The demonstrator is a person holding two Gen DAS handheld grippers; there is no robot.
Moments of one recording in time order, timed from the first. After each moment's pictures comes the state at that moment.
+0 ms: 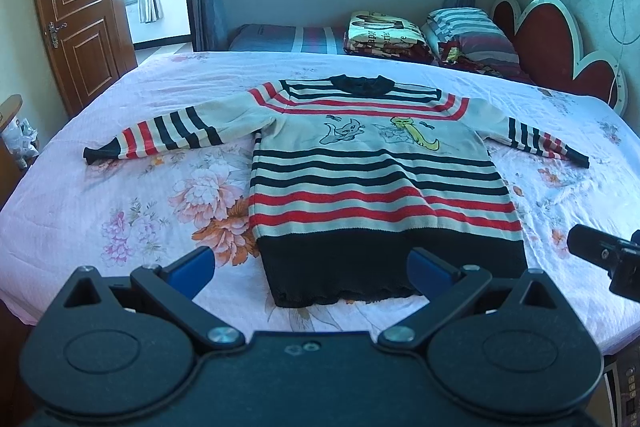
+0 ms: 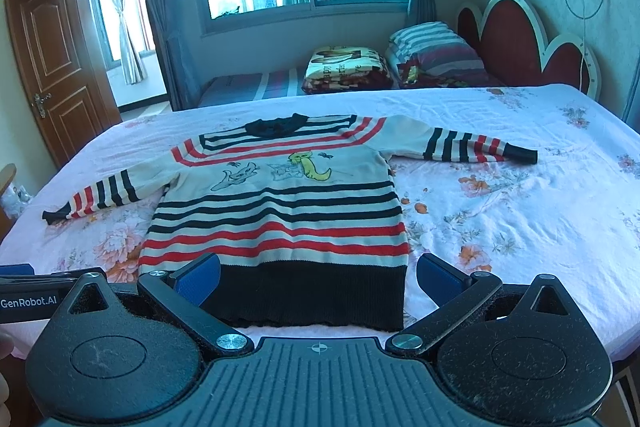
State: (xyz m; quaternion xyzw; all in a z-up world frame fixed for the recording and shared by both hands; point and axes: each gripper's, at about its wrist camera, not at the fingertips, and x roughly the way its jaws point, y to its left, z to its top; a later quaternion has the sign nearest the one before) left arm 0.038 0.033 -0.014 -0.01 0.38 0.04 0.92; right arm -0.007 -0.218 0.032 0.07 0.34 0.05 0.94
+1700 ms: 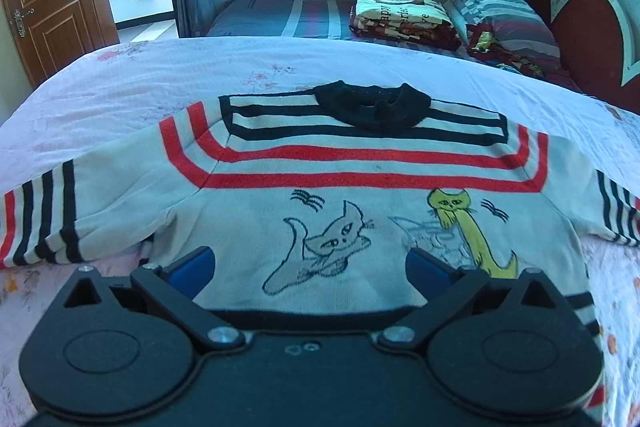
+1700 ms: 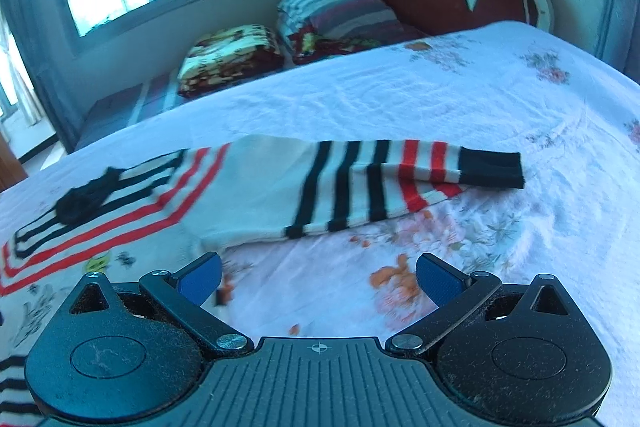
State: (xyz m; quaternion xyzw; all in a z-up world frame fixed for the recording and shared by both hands) left arm 0.366 0.008 -0.115 -0.02 0.42 0.05 0.90; right arm 0.310 -0.412 -0.091 0.15 0.39 -0.10 0.90
